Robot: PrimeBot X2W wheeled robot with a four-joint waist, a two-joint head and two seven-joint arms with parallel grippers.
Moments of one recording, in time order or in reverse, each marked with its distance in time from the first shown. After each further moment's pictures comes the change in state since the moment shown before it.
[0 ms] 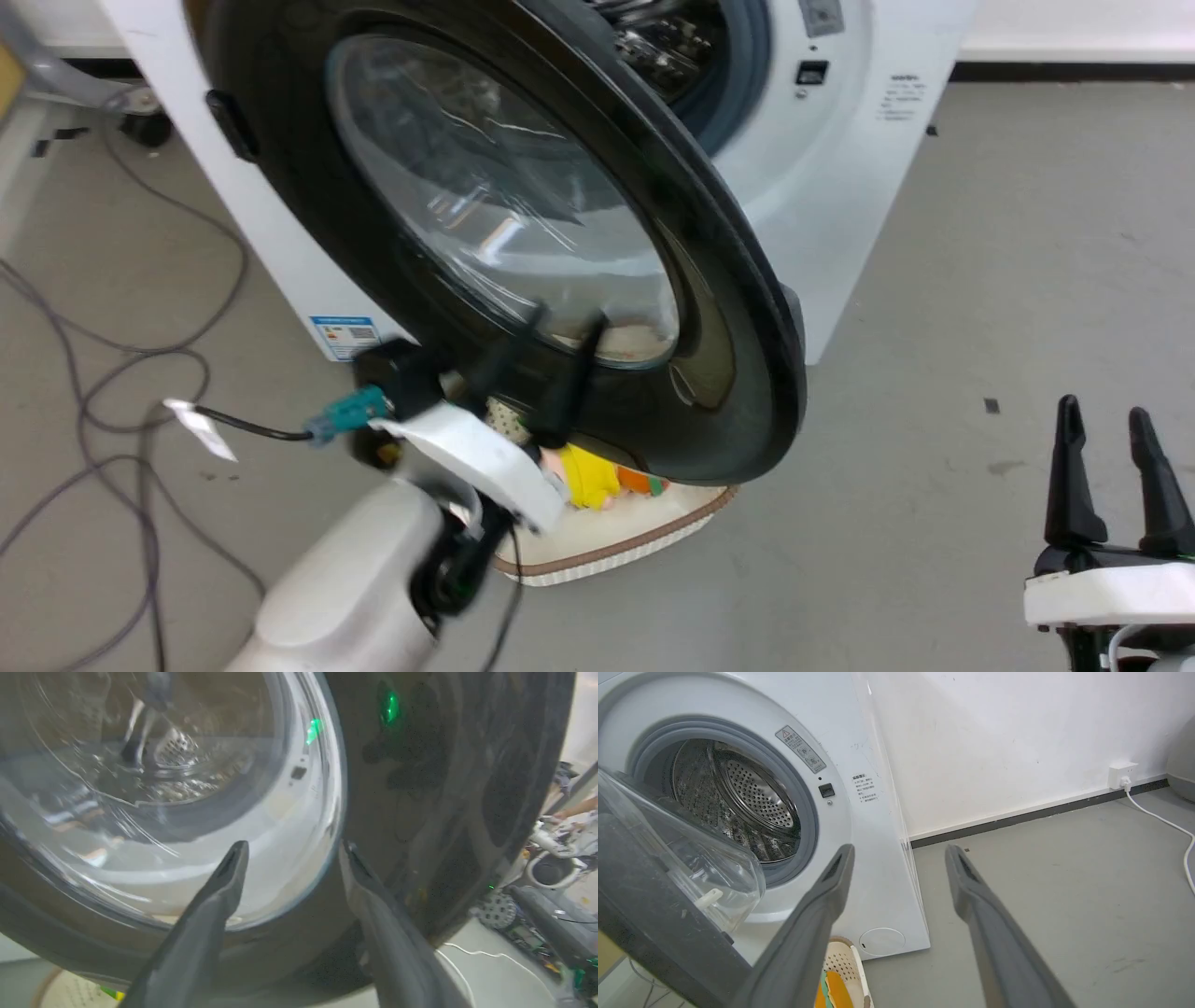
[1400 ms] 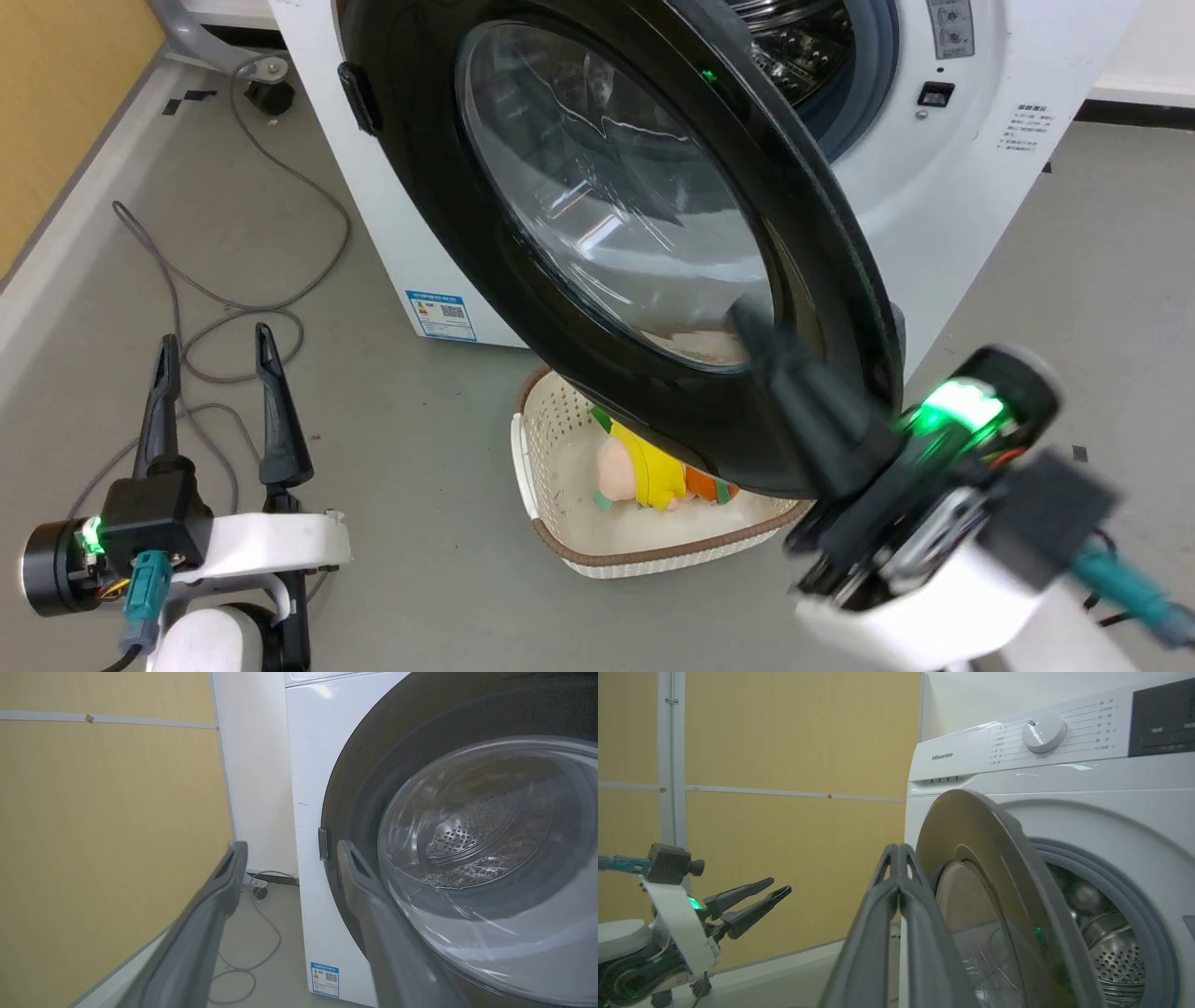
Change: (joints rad) left arm 0.424 -0.115 0.745 -0.401 0.867 0.277 -0.001; right arm -0.250 -0.196 0.674 -0.345 0.016 0.000 0.000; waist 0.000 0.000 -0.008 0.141
